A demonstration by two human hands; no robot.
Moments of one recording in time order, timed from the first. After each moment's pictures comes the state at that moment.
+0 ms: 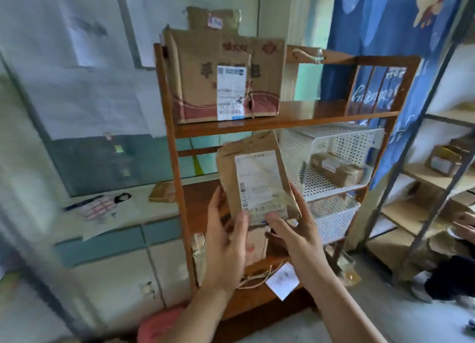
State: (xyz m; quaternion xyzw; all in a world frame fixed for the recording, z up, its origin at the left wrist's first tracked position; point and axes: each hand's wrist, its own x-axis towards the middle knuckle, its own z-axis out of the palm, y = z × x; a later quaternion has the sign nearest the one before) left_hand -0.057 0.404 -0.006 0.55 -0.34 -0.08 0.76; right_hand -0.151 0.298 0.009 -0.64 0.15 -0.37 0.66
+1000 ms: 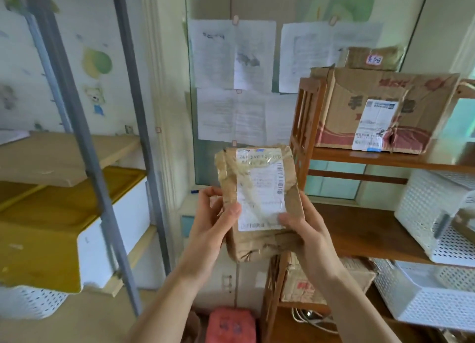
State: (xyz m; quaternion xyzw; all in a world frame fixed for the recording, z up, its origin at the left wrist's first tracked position) left_hand 0.006 0.631 0.067 0.54 -0.25 -0.05 0.80; right_hand -0.044 0.453 0.068 -0.65 -0.05 -0.17 0.74
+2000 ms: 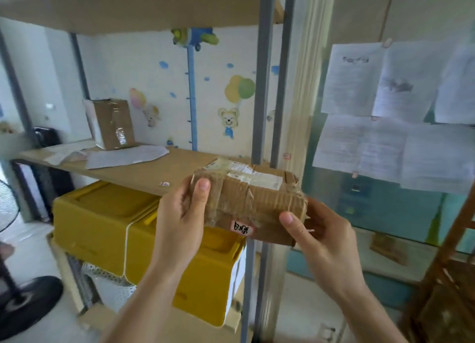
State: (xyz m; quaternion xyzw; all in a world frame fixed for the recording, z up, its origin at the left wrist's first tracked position) left_hand 0.136 1.014 0.121 0.73 -0.16 0.34 0.58; right_hand 0.113 0.800 0.102 -0.80 -0.10 -0.29 0.52
